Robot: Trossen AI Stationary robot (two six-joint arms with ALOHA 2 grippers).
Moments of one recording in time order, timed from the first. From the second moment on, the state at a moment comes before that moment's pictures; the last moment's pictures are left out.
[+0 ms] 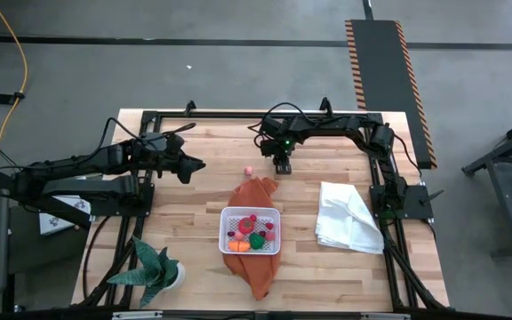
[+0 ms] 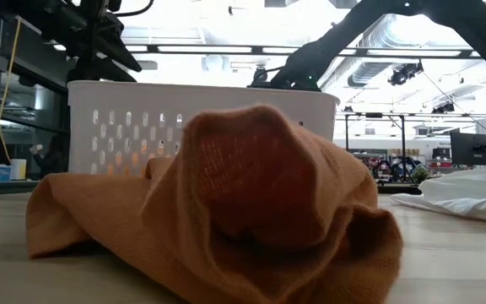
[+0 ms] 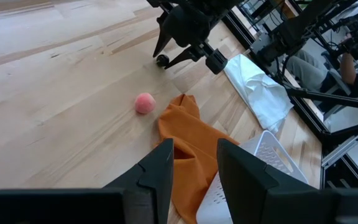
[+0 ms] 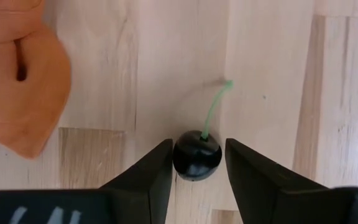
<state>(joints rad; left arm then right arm) 0.39 0.69 0.59 -0.45 0.03 -0.69 -0.43 2.10 1.49 -0.72 -0.13 -0.49</state>
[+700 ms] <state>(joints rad) 0.39 0.69 0.59 -0.45 0.03 -0.69 -0.44 2.10 1.49 -0.74 -0.13 -0.45</state>
